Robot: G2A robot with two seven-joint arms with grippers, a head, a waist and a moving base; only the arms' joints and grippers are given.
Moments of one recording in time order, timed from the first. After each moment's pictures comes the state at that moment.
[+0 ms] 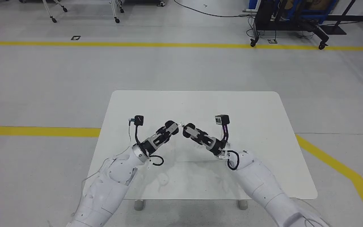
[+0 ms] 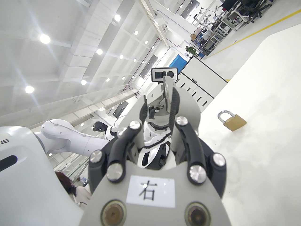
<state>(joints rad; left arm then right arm) 1.28 -1.23 -1.11 -1.36 0.11 -0.67 -0.33 -1.11 -1.31 0.93 -0.98 0.35 -1.01 0.60</state>
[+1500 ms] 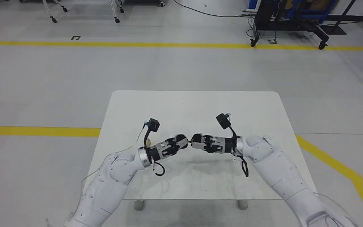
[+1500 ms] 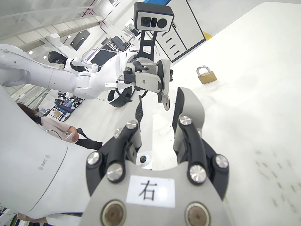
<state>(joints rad) 1.26 -1.21 -1.07 -1.41 0.21 -0.69 -0.55 -1.08 -1.13 0.98 -1.15 0.06 -1.01 0.81</state>
